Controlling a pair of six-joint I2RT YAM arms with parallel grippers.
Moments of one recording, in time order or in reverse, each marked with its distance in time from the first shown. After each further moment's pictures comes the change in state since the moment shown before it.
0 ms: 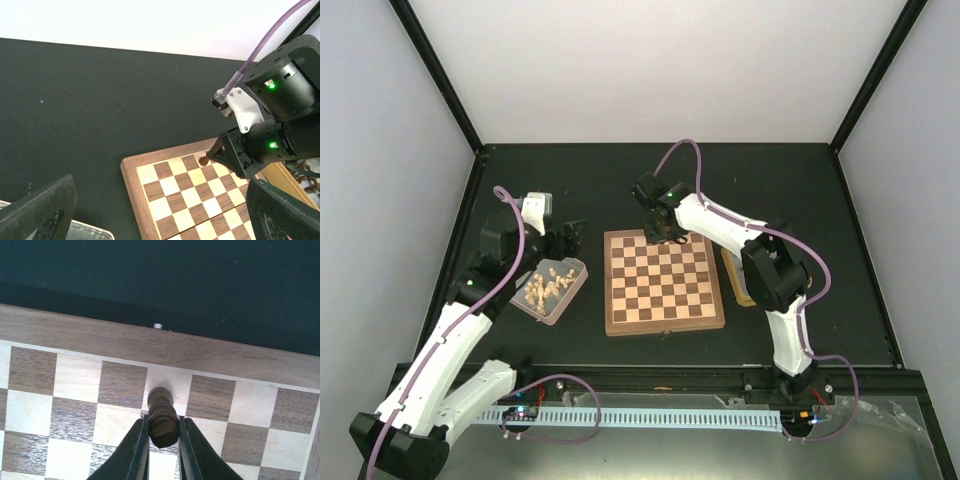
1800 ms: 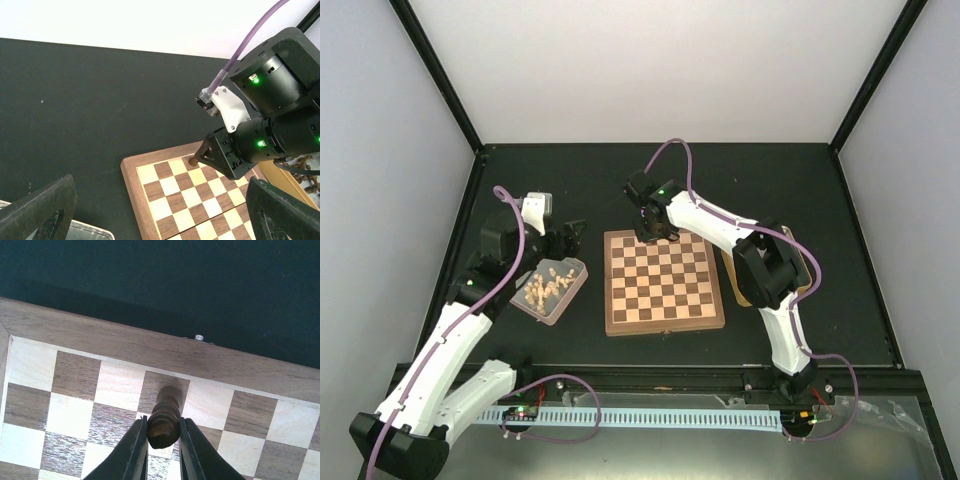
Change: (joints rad) left arm 0.000 0.000 0.000 0.000 -0.001 0.000; right arm 0.021 0.063 0.100 -0.031 -0.056 -0.023
